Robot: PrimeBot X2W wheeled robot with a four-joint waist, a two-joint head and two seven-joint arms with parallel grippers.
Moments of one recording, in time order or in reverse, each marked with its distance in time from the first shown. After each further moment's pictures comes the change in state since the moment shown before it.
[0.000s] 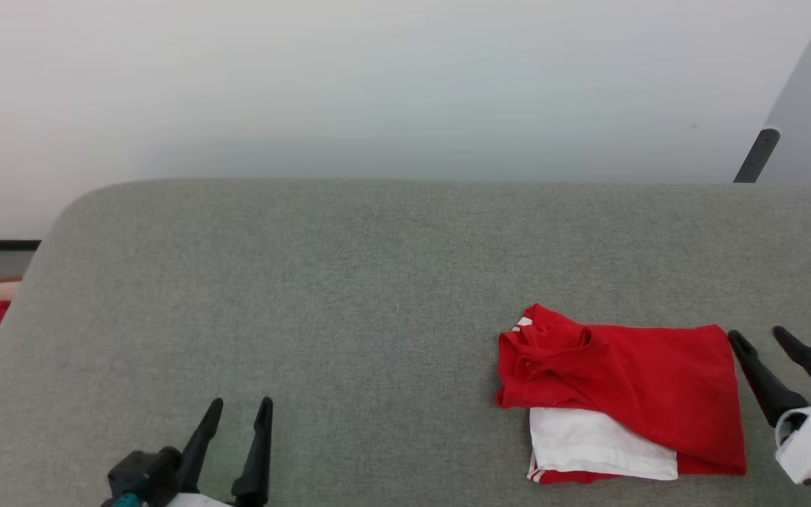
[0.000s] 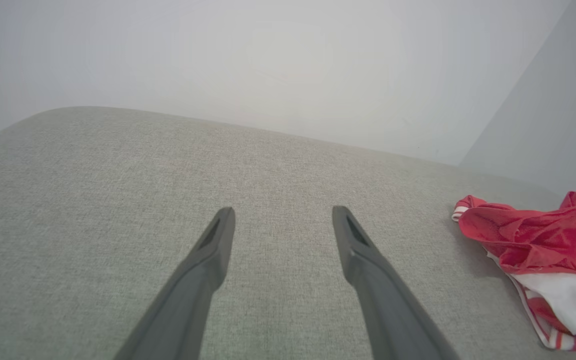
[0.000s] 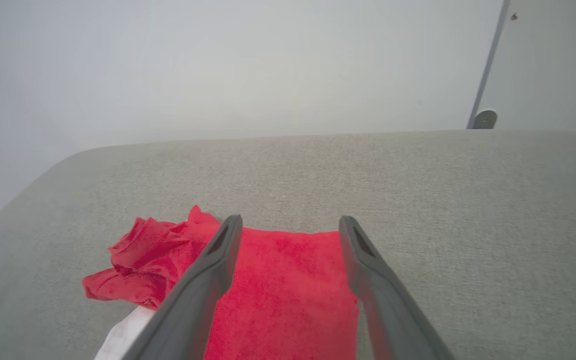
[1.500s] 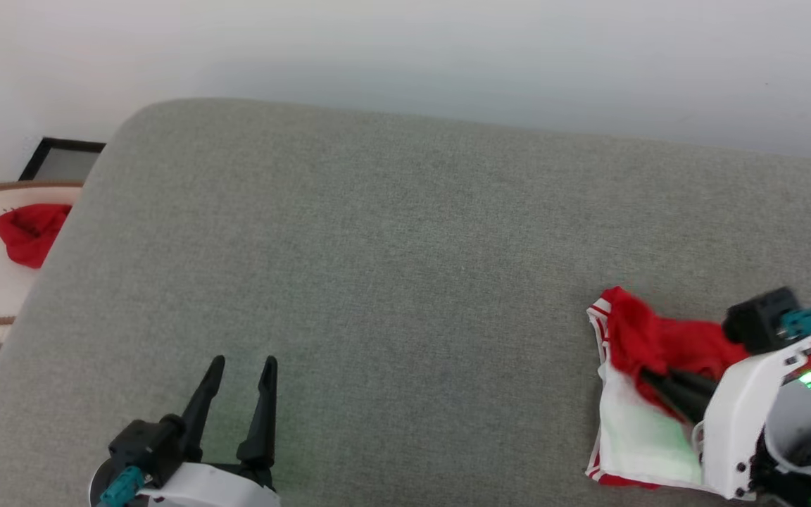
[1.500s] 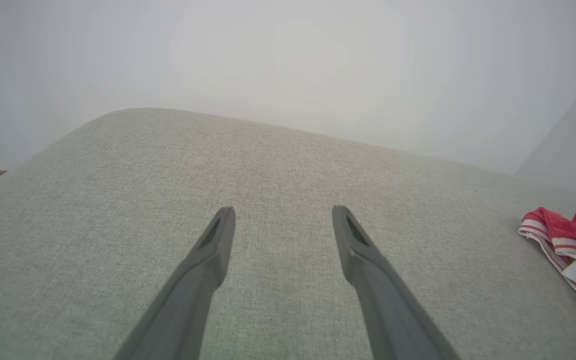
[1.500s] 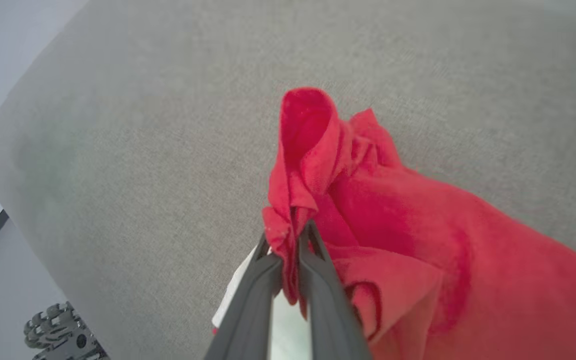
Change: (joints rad) left arm -0.045 -0.032 0.027 -0.066 0.068 0.000 0.000; right arm -0.014 0.126 -0.011 -0.338 -0.148 0.000 0.660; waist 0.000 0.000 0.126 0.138
